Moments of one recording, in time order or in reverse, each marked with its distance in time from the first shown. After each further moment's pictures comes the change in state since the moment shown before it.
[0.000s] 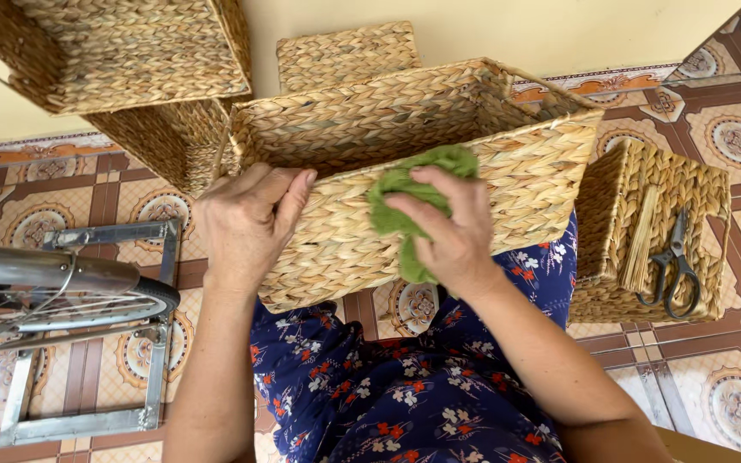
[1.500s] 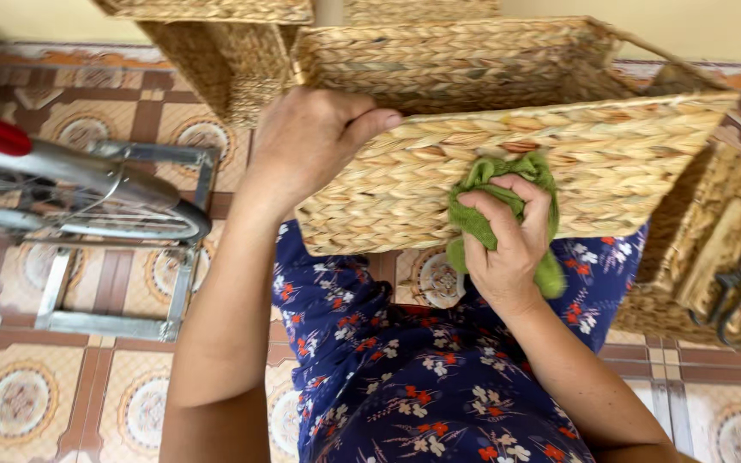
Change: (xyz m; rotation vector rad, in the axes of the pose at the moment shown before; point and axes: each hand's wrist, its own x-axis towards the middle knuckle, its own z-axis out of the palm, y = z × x) left_hand 0.014 -0.019 -0.004 -0.114 -0.309 -0.060; right_hand -0.033 -0.040 -0.011 0.238 -0.046 0.227
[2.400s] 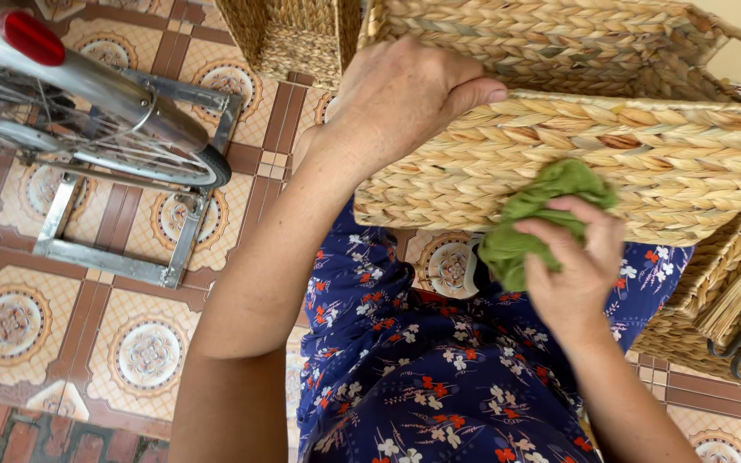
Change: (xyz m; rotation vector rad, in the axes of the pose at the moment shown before) left_hand 0.002 -0.010 0.020 -0.008 0.121 0.153; right_hand -0.016 0.006 -0.025 -0.164 -0.208 -0.053
